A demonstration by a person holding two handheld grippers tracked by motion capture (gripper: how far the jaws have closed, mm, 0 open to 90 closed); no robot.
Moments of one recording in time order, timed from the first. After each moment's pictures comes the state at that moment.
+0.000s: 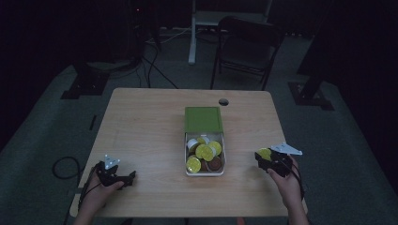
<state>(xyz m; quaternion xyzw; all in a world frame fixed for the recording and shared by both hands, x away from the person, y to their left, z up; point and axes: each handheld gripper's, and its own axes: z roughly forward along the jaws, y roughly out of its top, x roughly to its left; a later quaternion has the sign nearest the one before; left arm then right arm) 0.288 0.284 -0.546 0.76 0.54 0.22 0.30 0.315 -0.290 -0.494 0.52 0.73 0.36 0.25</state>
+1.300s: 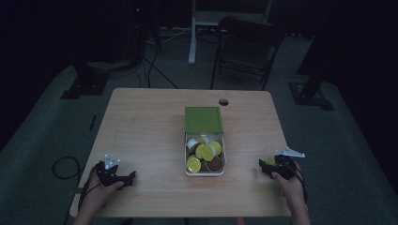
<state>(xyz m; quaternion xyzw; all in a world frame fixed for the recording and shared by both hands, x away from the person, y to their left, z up) 0.288 0.284 -0.546 0.76 0.54 0.22 0.30 0.319 -0.314 -0.524 0.56 0.72 0.33 0.22</state>
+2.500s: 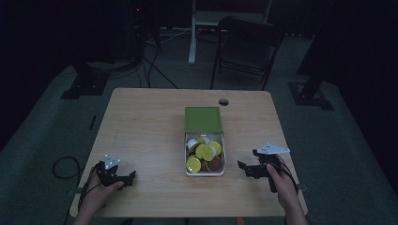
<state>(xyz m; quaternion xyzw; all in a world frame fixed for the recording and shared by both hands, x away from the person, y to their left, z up) 0.288 0.284 -0.546 0.76 0.54 0.22 0.30 0.313 -0.254 -0.488 0.41 0.80 0.41 0.16</state>
